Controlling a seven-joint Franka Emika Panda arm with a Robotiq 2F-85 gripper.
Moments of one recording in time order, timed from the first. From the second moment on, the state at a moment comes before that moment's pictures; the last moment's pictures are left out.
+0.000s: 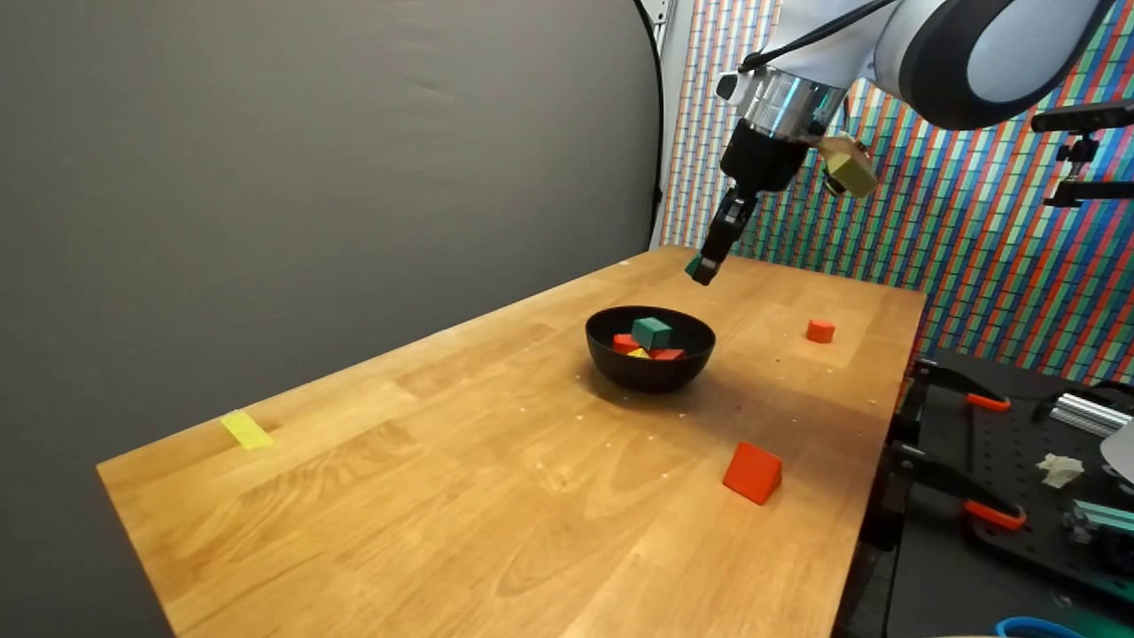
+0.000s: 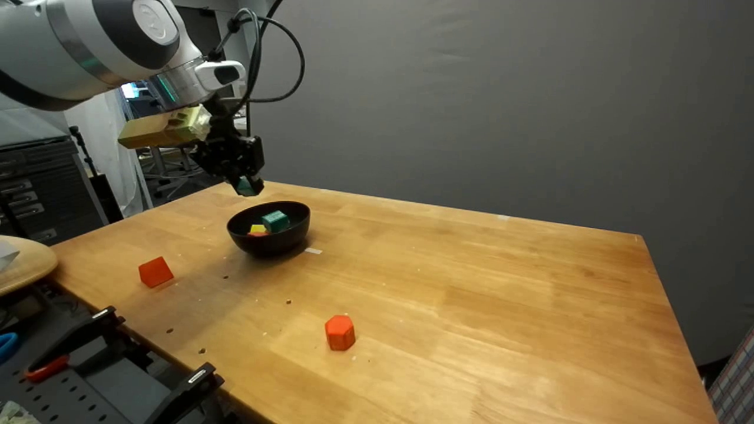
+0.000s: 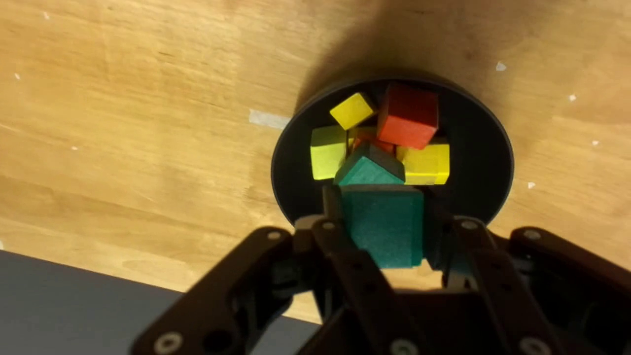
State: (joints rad) arm 0.12 -0.08 0.03 -2.73 -0.49 2.96 0.32
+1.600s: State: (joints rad) arm -0.05 0.12 -0.23 -2.69 -0.53 3.18 0.43
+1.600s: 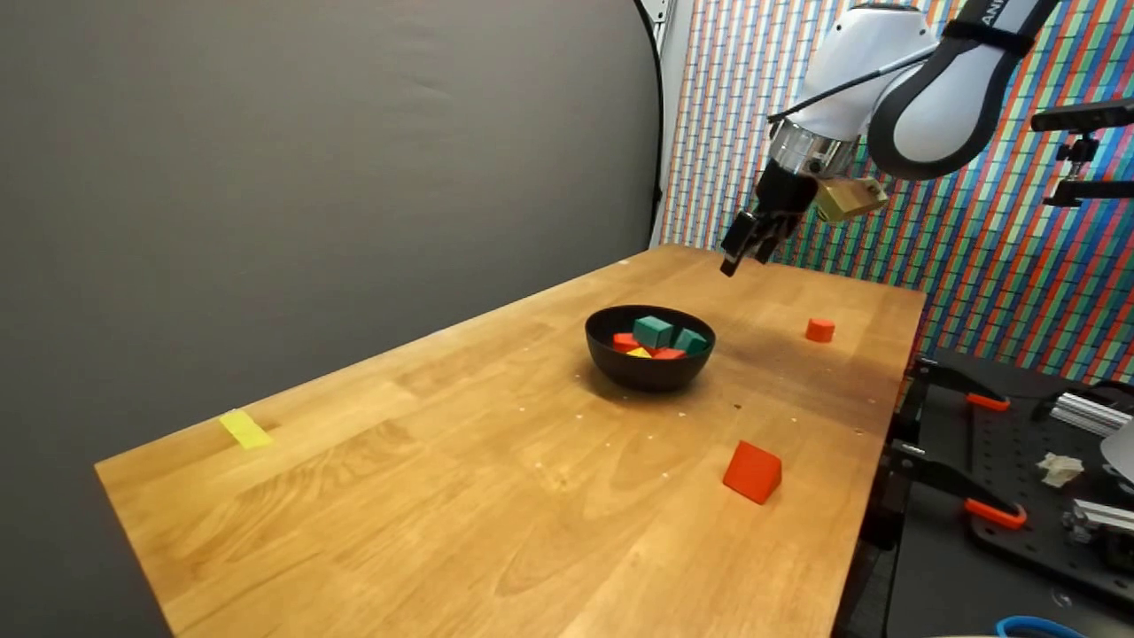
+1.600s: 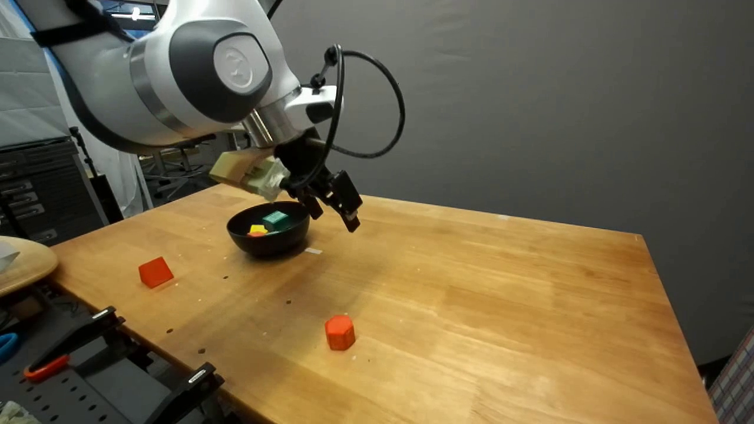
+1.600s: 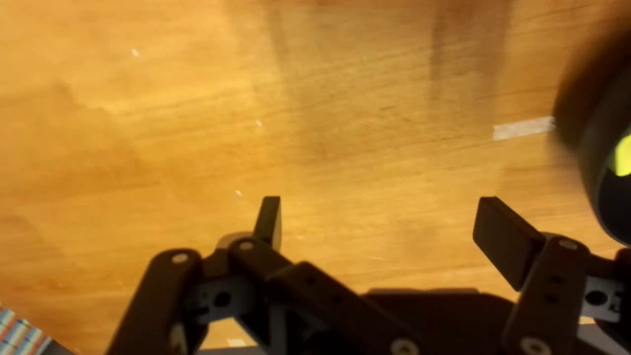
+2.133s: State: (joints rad) arm -0.38 0.38 -0.04 -2.76 -0.39 3.40 0.44
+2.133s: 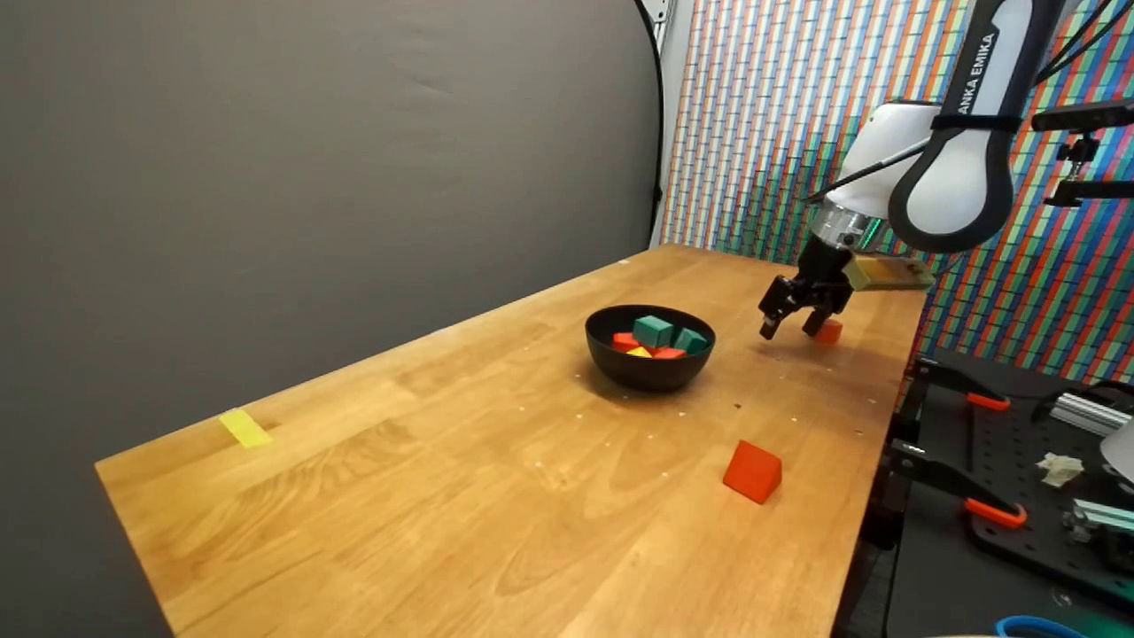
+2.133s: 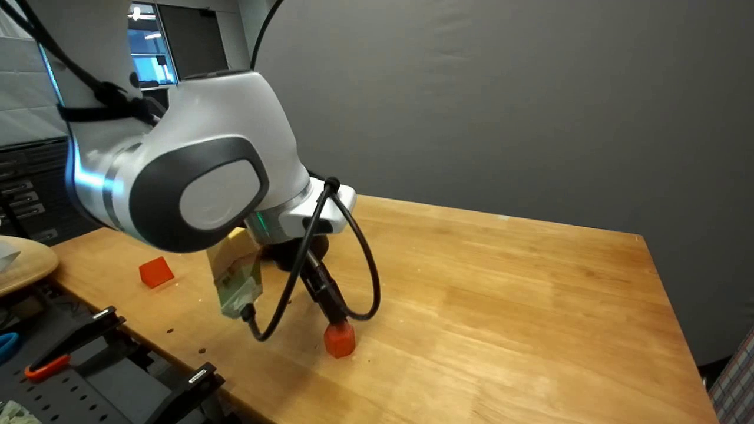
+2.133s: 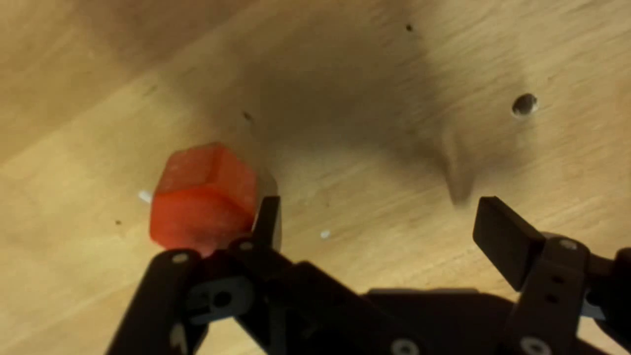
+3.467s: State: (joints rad) arm -0.55 0.29 -0.08 -2.74 -0.35 3.38 0.38
